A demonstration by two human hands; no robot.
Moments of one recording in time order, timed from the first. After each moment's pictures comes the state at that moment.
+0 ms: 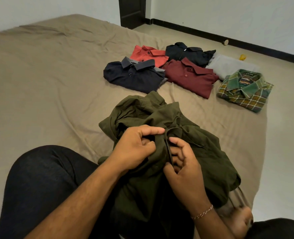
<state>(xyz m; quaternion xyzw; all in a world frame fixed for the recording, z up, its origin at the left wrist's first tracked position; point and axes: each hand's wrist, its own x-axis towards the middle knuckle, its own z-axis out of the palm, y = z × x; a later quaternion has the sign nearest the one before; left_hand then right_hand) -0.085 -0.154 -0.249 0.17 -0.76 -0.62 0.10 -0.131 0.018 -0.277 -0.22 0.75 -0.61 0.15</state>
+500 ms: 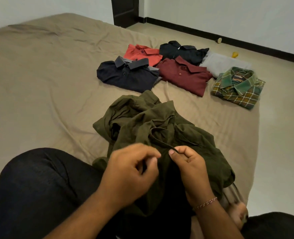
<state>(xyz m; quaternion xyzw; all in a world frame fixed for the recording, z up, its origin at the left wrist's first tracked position) -0.033 -0.119 -0.238 0.04 -0.87 -0.39 0.30 -0.149 0.027 -0.281 -0.04 0.68 -0.69 0.23</state>
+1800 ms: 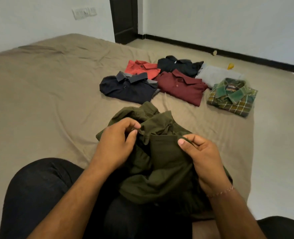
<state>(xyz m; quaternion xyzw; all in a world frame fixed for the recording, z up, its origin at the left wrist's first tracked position) -0.080 -0.178 -0.211 0.20 -0.90 -0.31 0.22 -0.176 0.036 -0.220 -0.12 0.67 -0.70 0.20</state>
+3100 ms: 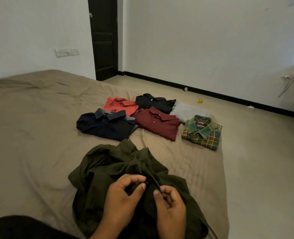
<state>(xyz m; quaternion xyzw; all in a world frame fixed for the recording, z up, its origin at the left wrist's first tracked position) -0.112 -0.114 -0.248 0.19 -0.75 -0.58 0.24 -0.155 0.010 -0.276 0.05 0.71 -0.70 0.03</state>
